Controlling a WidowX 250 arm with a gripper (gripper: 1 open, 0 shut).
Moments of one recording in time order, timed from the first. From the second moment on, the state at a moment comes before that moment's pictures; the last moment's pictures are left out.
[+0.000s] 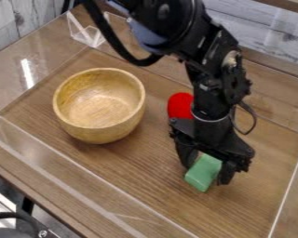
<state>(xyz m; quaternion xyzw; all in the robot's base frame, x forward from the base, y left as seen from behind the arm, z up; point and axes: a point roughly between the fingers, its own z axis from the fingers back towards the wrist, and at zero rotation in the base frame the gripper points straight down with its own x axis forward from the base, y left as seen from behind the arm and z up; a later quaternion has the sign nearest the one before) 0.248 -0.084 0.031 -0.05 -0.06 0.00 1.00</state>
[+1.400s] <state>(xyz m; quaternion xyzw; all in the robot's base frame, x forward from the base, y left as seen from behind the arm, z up) 0.256 -0.091 0.020 -0.05 -0.06 -0.01 1.00</state>
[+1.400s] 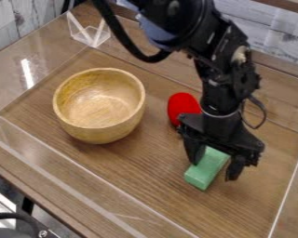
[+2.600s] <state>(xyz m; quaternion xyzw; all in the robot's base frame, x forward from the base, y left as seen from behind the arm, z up) 0.235 0.032 0.093 -0.05 -0.08 0.05 0.99</state>
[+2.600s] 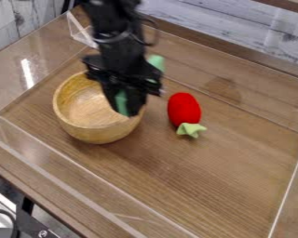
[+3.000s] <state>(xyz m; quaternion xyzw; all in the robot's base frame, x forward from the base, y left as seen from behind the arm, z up) 0.238 0.062 0.084 -0.05 -0.08 0.04 1.00</state>
